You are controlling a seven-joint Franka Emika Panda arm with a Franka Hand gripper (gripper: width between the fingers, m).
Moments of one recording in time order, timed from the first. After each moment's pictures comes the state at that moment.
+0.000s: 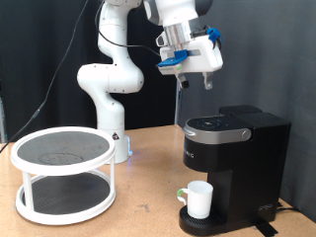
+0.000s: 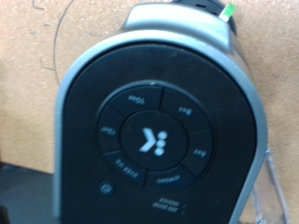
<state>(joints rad) -0.43 -0.30 0.47 -2.20 0.42 2.04 2.07</state>
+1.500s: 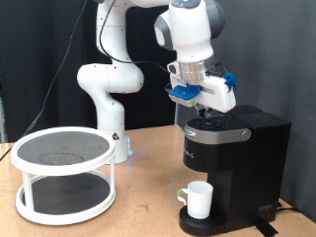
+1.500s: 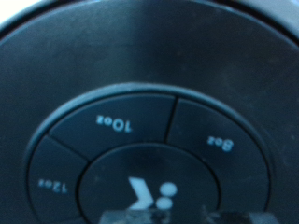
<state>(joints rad) -0.43 -0.07 0.54 -2.13 0.36 2.02 2.12</state>
